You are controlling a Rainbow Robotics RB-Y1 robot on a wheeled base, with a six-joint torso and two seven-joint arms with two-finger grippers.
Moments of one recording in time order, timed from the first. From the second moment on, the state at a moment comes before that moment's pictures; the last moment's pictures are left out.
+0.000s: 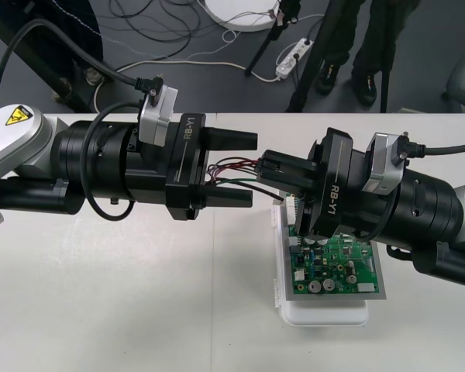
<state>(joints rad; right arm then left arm) -0.13 -0.62 0.27 -2.01 0.80 -0.85 0.24 -0.55 0.84 -0.57 -1.82 -0.65 -0.93 -0.01</state>
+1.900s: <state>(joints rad) -0.13 -0.68 0.27 -2.02 0.76 -0.84 0.24 -0.55 0.84 -0.57 -1.80 -0.65 -0.93 -0.01</state>
